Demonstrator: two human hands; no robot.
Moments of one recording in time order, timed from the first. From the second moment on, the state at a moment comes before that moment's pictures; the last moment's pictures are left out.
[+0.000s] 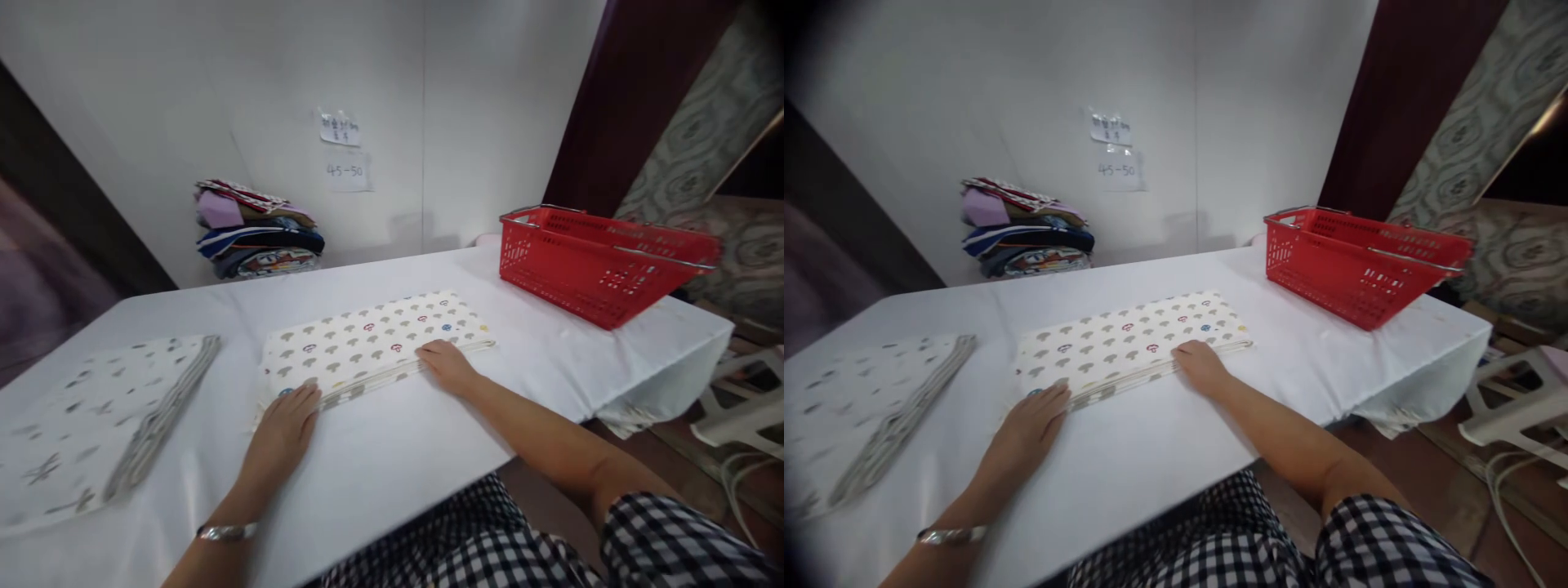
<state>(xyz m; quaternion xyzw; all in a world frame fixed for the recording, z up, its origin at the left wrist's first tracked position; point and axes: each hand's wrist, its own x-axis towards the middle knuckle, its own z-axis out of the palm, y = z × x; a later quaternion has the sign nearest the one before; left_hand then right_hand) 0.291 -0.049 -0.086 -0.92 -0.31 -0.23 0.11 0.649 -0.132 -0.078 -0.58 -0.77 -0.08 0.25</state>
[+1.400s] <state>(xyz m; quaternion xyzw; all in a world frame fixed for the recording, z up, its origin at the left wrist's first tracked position) 0.297 -0.049 -0.079 -0.92 -0.30 -0.26 0.09 0.781 -0.156 -0.039 -0.89 -0.41 0.13 0.15</state>
